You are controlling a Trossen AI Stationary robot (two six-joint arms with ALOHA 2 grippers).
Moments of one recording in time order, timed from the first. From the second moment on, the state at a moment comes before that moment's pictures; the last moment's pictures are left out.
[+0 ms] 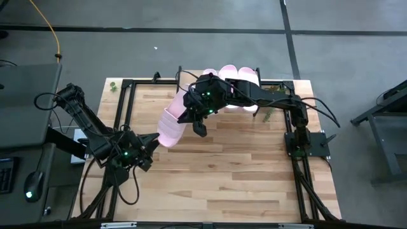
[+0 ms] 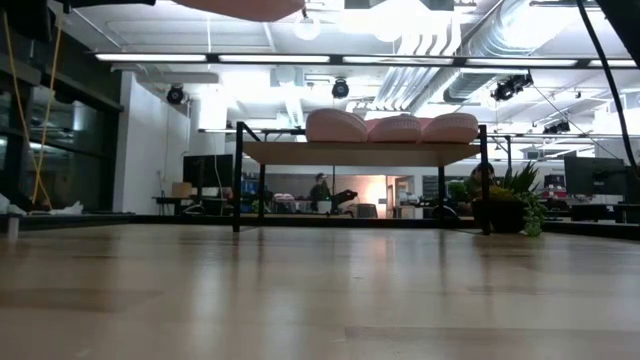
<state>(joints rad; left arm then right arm) -0.78 1.08 0.70 -0.28 -1.51 0.73 -0.05 2.00 2.31 -0.83 -0.30 0.06</state>
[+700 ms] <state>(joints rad) -0.67 1.08 0.70 -0.10 -1.35 0.83 -0.02 2.02 2.31 -0.78 -0.29 0.05</state>
